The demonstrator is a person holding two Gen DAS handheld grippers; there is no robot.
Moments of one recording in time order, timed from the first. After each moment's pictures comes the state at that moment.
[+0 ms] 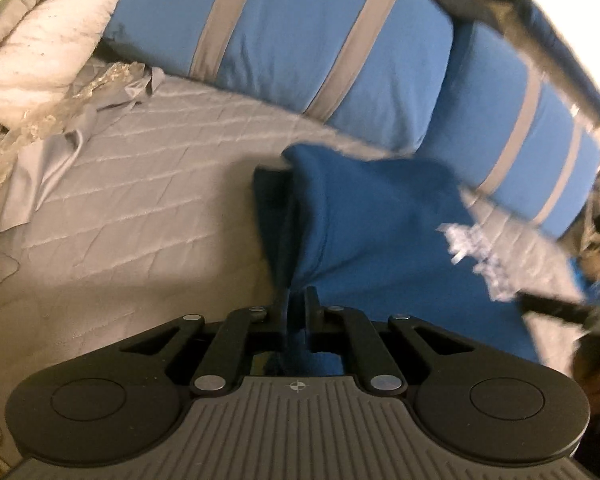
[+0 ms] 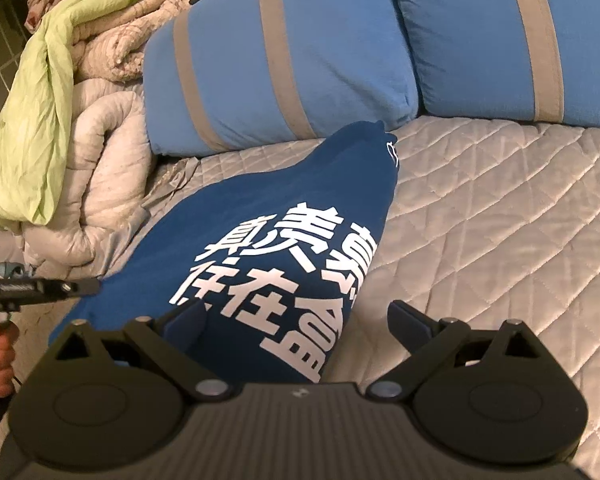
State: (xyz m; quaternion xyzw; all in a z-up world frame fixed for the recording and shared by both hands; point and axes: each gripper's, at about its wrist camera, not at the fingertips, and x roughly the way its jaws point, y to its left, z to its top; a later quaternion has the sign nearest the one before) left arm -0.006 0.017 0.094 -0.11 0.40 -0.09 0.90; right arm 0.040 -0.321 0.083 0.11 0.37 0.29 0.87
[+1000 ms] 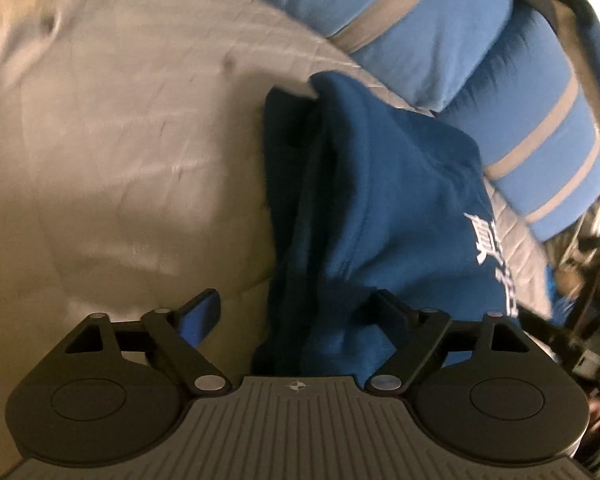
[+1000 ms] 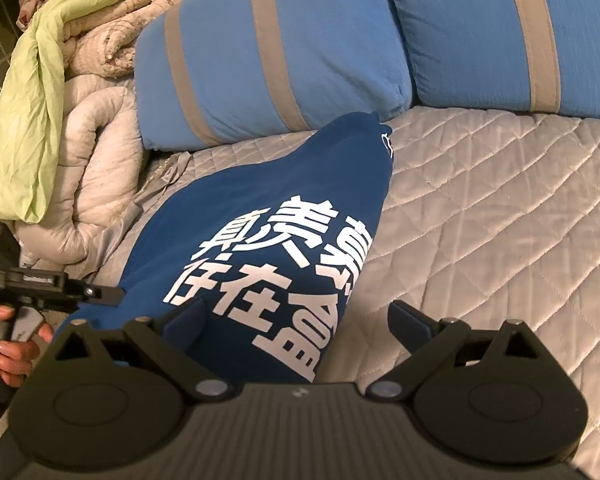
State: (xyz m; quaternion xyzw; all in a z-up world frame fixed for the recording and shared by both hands) left arm 0.038 0.048 0.056 -0.25 0.51 -0.13 0.82; right arm 0.044 -0.321 0.078 0.11 0.39 0.28 0.87
